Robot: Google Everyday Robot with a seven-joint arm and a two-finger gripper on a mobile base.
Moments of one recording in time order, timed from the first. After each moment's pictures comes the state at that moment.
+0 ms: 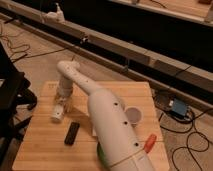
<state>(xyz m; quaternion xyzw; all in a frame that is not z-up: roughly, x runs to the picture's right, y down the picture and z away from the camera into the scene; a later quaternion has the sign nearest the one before) -0.262 0.114 0.909 -0.38 -0.40 -0.39 0.74</state>
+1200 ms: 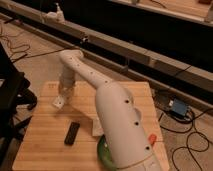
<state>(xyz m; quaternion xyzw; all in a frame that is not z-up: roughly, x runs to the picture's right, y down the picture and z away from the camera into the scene) -0.227 0.025 0.883 -0.29 -0.35 -0.40 0.80</state>
